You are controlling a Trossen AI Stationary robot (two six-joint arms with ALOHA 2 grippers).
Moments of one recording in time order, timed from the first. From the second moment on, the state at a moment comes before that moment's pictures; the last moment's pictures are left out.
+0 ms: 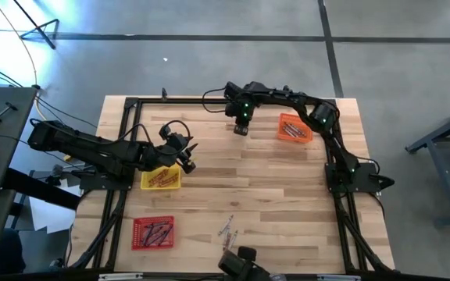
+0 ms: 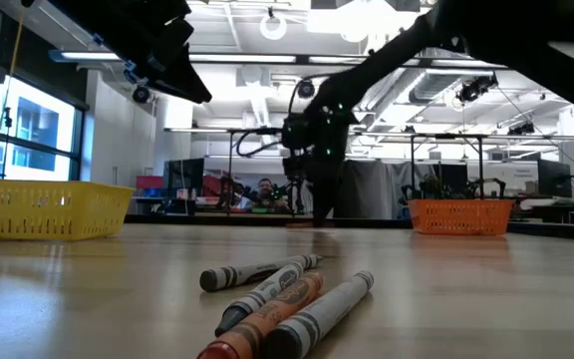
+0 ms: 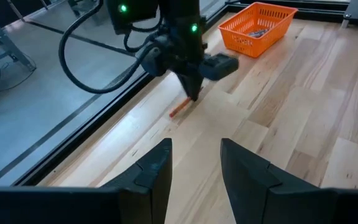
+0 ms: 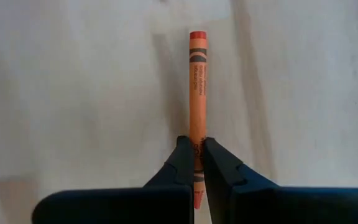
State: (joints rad) left arm -0.14 1.12 0.68 -0.18 -0.77 -0.26; right arm -0.57 2.32 1.89 -0.98 -0.18 -0.37
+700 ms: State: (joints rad) left arm -0.14 1.12 0.68 -0.21 -0.77 -0.29; right arm -0.55 2.08 2.07 -1.35 -0.17 -0.31
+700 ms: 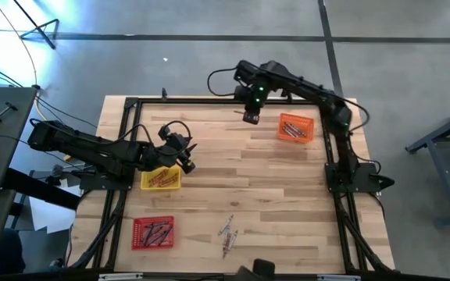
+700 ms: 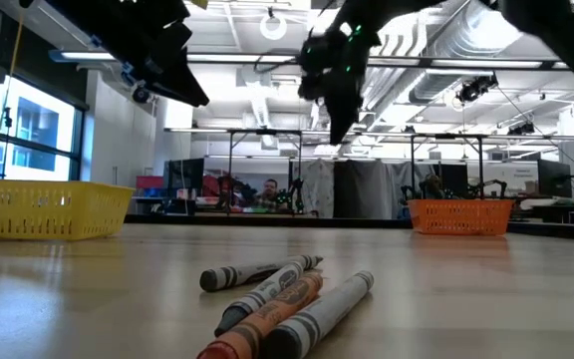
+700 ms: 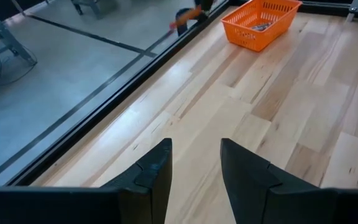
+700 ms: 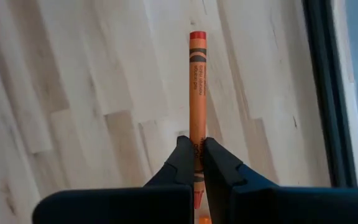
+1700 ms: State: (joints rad) left arm -0.14 1.47 0.68 0.54 -0.74 0.02; right arm -0.21 1.32 0.47 0.79 -0.12 0.17
